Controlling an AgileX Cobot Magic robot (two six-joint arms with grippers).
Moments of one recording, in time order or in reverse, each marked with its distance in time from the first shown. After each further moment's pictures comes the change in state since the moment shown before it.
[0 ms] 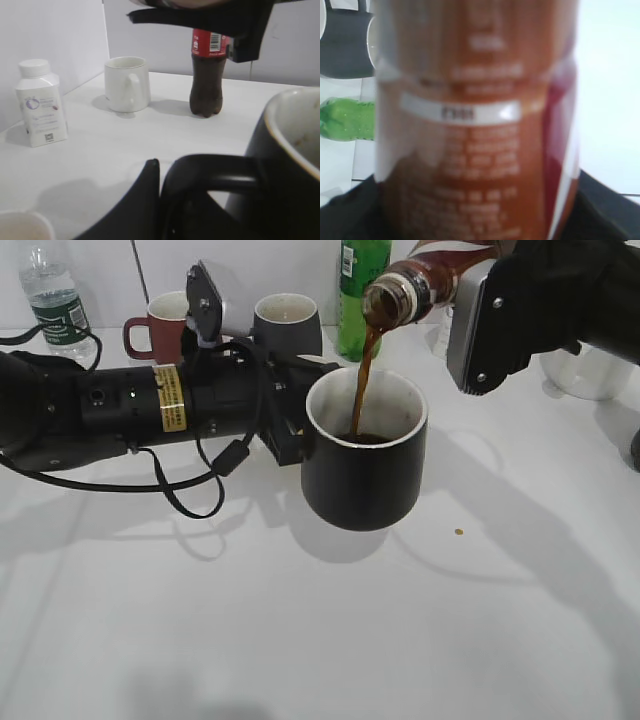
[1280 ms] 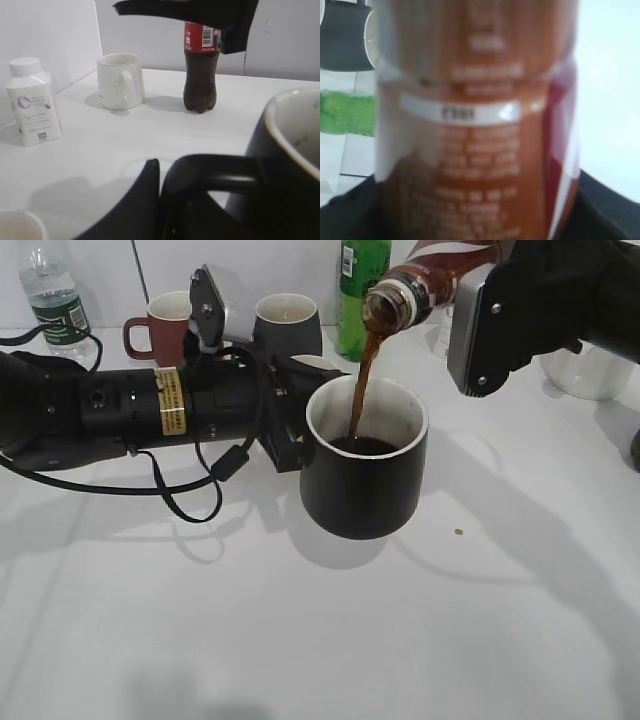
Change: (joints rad) left arm 0.000 0.000 0.000 0.033 -0.003 -0.003; right arm 0.000 0.000 -0.001 0.000 -0.006 -0.048
